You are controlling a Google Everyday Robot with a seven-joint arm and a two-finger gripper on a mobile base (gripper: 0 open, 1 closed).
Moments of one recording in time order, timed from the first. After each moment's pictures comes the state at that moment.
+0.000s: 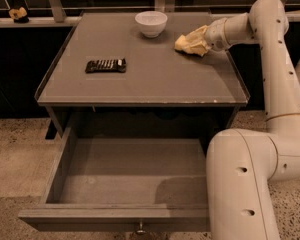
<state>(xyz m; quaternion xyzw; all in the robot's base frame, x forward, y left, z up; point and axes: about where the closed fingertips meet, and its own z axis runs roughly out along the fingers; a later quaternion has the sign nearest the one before) 0.835 -0.172 0.853 -0.56 0.67 0.12 0.48</state>
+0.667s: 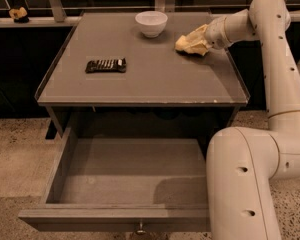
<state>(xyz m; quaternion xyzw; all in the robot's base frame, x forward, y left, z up) 0.829 -0.172 0.856 -0.57 0.67 0.11 0.47</state>
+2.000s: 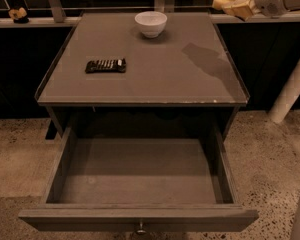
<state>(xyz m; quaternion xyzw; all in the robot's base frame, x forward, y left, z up) 0.758 -0.255 1.015 -0.51 0.65 -0.01 0.56</state>
